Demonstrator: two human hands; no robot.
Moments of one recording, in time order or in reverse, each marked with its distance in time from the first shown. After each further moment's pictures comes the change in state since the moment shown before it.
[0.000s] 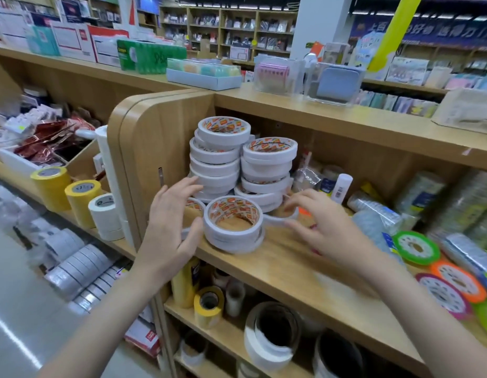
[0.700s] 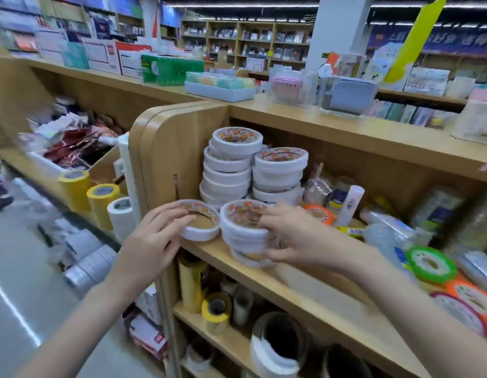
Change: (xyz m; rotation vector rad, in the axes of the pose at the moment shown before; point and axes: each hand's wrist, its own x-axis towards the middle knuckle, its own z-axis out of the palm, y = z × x) left_hand -0.019 -0.043 -0.027 0.355 -0.107 0.155; right_hand 0.031 -0.029 0.008 -0.119 -0.303 -0.352
